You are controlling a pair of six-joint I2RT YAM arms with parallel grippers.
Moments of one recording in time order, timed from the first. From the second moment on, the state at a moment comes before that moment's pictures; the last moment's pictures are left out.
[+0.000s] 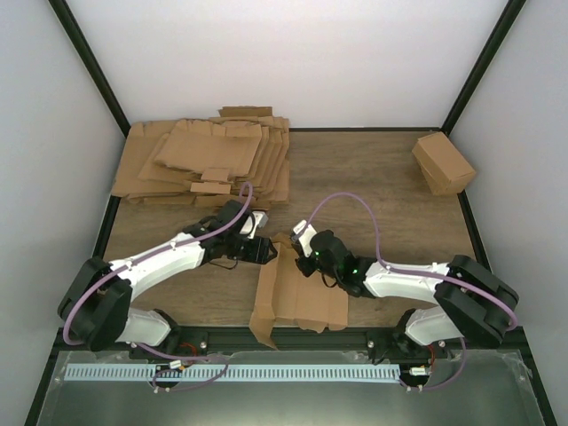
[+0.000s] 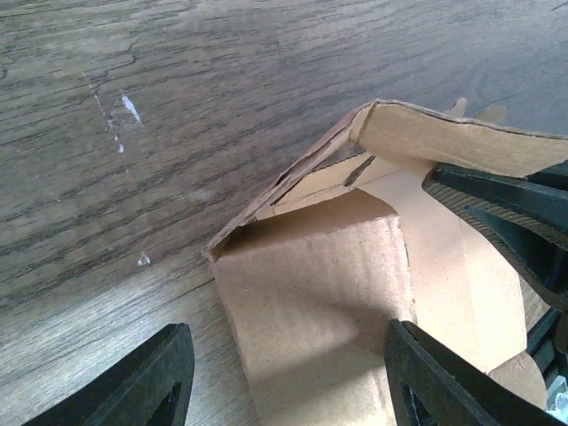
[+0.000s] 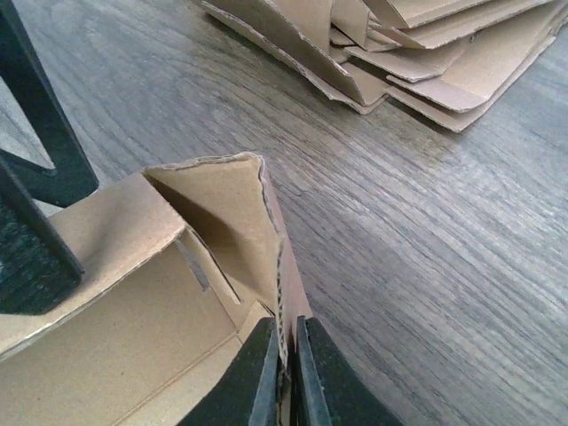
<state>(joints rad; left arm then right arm) -0.67 1.37 0.77 -0.38 0.34 -0.47 0.93 1.36 0.50 0.29 0.16 0.06</state>
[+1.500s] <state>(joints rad) -0.68 1.30 0.75 -0.44 0.55 -0.47 0.93 1.26 0.45 0.30 0.18 0.07</state>
